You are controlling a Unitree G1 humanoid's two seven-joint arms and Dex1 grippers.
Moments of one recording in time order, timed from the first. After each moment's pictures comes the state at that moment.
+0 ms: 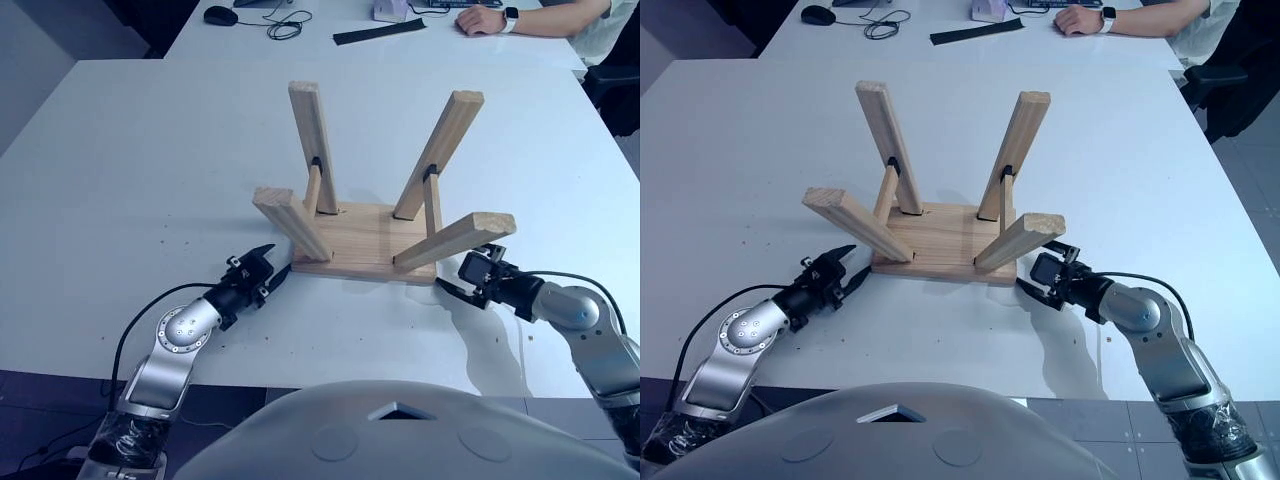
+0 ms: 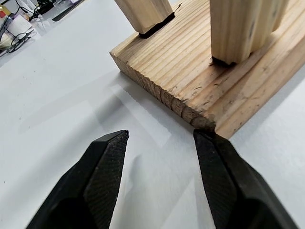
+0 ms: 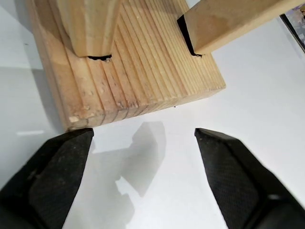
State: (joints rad) left arm 0.41 0.55 -0.11 -0.32 0.01 0.08 -0.52; right arm 0.36 -0.76 0.11 -0.40 -0.08 0.17 0.72
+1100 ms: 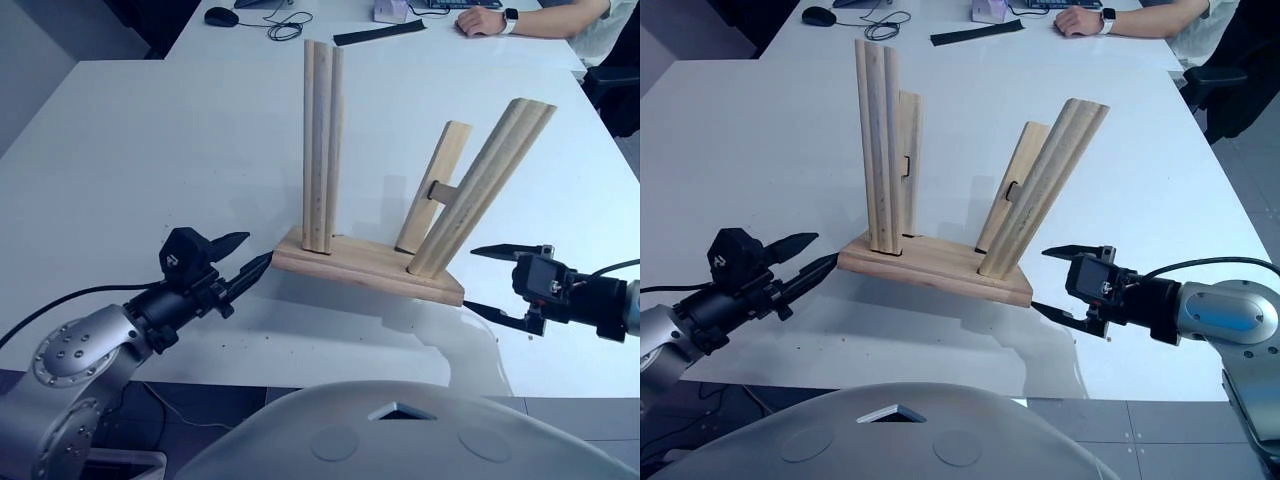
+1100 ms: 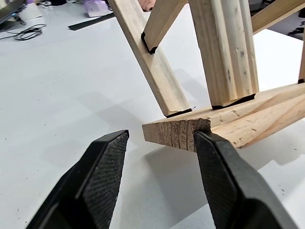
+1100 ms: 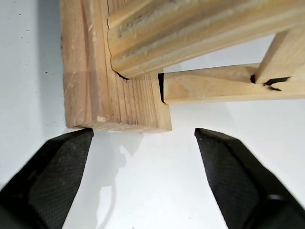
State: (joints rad) left arm 0.53 0.75 0.43 -0.97 -0.85 0.78 -0.47; right arm 0.48 -0.97 -0.33 -0.81 0.35 0.52 1.06
